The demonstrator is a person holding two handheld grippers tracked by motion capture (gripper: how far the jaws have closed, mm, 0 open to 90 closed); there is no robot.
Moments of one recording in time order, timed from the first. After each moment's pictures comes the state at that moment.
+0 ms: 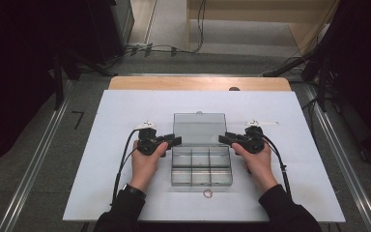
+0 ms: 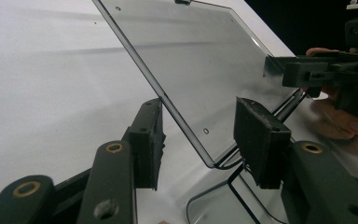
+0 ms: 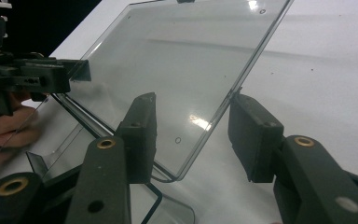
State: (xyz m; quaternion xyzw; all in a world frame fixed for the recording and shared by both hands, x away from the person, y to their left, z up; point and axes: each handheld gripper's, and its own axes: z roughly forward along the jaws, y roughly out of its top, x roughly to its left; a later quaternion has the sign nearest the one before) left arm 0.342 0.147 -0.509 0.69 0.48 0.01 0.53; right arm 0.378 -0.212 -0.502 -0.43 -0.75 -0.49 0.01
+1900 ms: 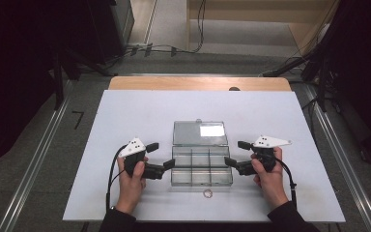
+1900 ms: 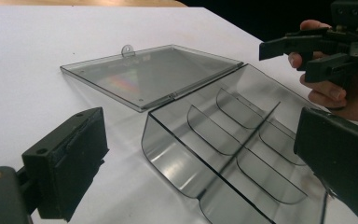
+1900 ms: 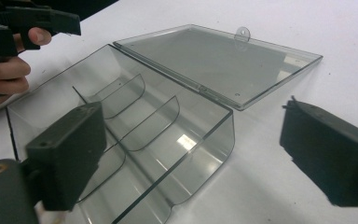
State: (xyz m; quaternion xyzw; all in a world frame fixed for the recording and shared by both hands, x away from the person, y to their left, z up) left arm 0.262 0.165 -0.491 0.72 0.38 0.10 0.57; right arm 0.313 -0.232 -0.488 -0.32 -0.79 -0.52 -0.06
